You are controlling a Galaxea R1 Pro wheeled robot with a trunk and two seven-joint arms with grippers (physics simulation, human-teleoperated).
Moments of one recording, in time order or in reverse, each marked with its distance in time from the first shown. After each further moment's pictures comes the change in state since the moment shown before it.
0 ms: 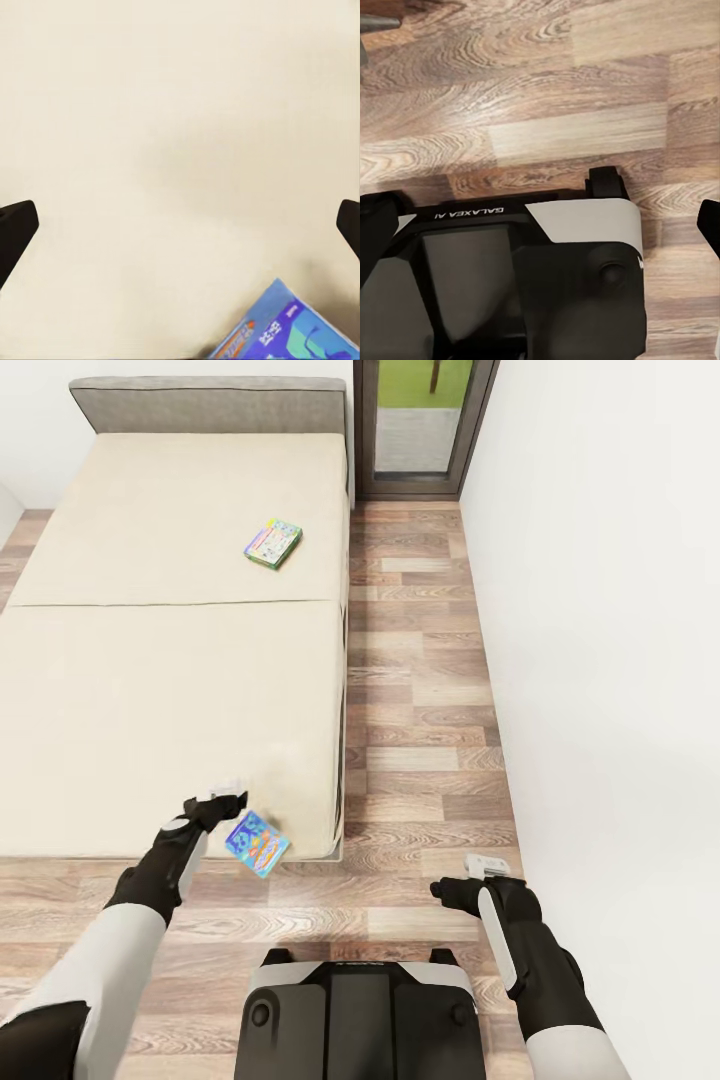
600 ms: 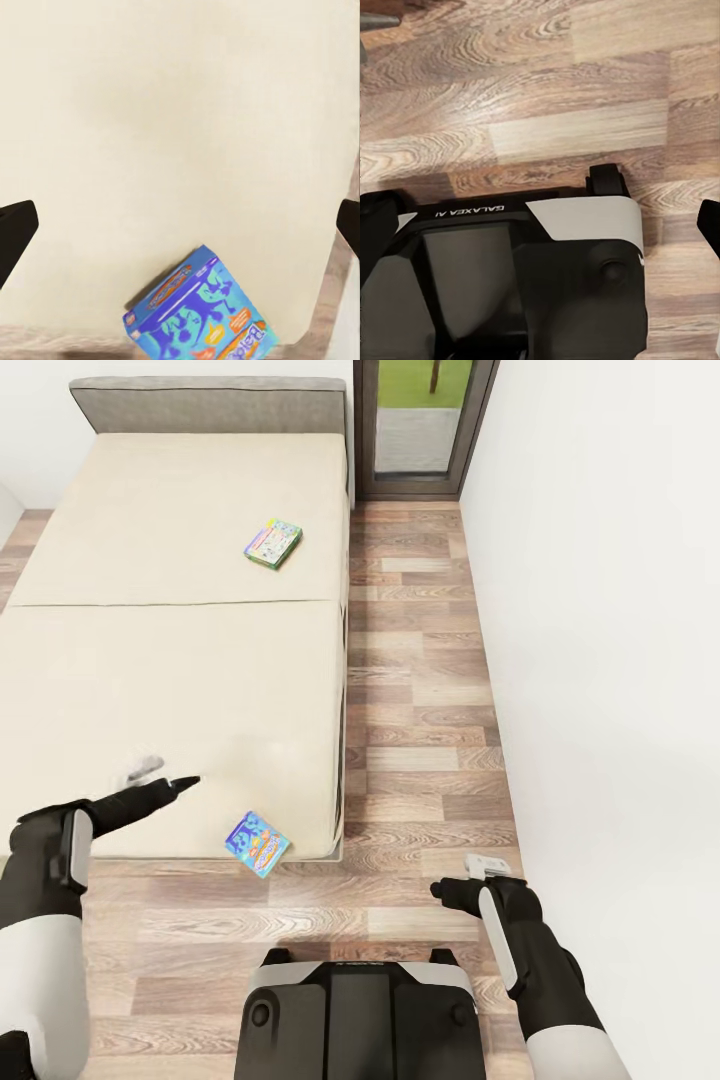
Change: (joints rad) left arm 0.042 0.109 0.393 -0.392 -0.001 0.607 -0.601; right arm -0.001 0.000 -0.006 0.000 0.000 0.007 0.003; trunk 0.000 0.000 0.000
